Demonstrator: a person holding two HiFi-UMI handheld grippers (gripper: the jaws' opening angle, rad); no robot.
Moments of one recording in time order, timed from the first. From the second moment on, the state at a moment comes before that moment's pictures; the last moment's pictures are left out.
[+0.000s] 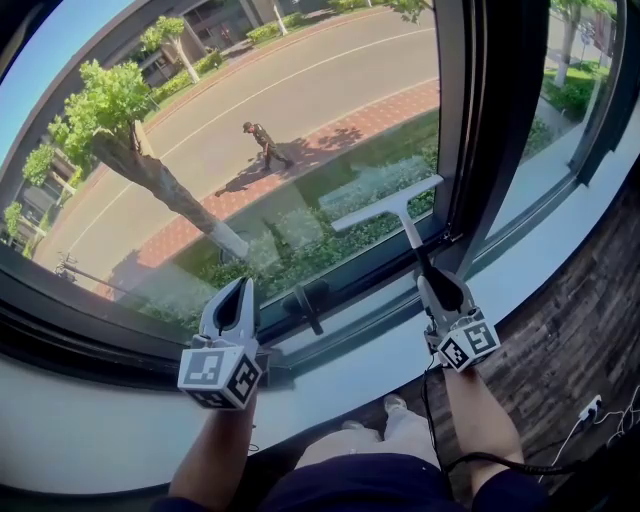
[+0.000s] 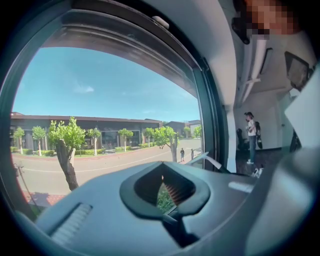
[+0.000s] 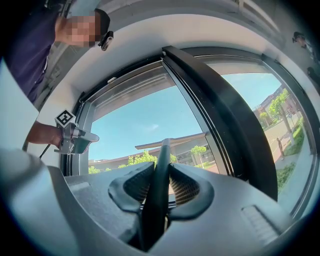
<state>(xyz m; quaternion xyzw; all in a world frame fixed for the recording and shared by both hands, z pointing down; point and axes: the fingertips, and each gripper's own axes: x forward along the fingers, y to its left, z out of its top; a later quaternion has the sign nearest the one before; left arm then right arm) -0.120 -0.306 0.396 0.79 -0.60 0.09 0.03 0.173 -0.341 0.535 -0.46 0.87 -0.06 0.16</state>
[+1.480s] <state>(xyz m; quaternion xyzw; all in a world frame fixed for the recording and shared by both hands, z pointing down) -0.112 -0.287 0.453 0.77 -0.62 0.11 0.06 0.176 -0.335 0.648 -0.45 0.88 -0.15 0.05</state>
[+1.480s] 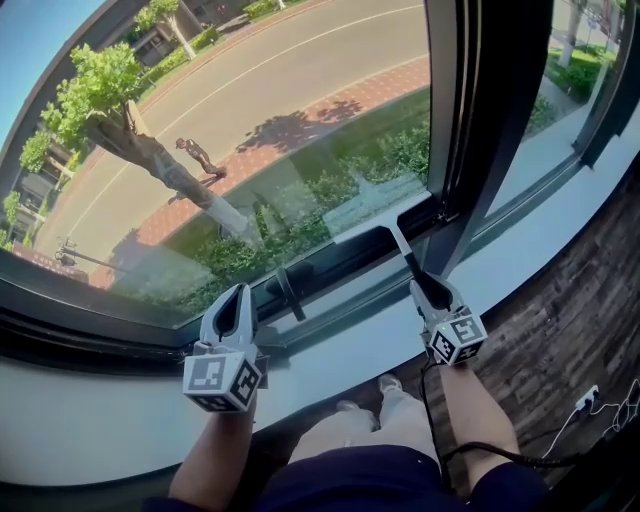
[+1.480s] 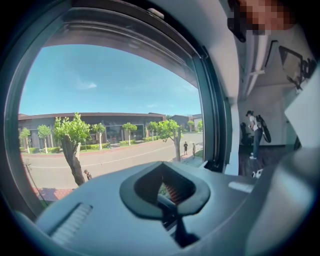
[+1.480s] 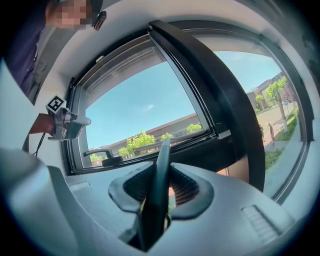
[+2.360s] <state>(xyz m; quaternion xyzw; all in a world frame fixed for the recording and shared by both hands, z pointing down) -0.215 -0.259 0.440 0.74 -0.67 0.05 0.05 0.152 -0.313 0.541 -0.46 0.88 -0.08 0.10</state>
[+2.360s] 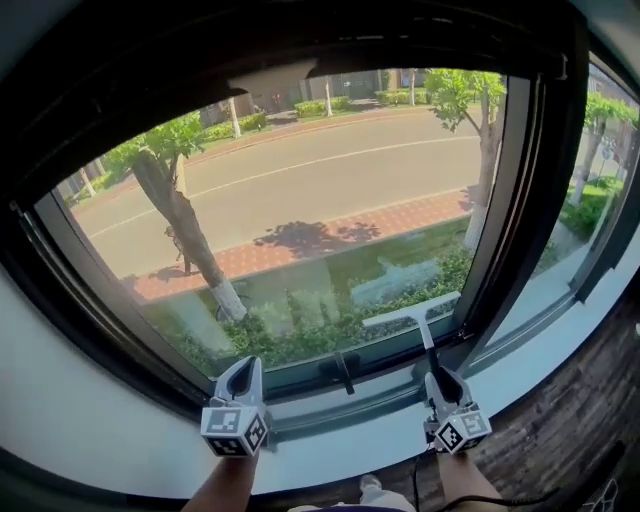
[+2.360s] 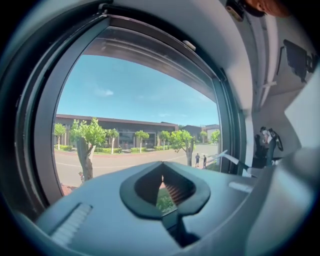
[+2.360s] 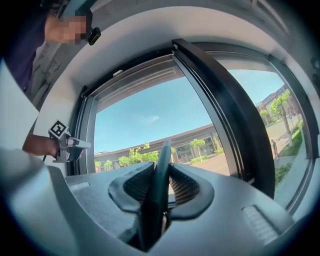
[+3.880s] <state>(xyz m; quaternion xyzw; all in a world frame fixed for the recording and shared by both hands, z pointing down) -0.281 -0.237 0.241 0.76 -0.64 -0.02 -0.06 0.025 -0.317 0.118 -0.36 0.85 0.18 0.35</state>
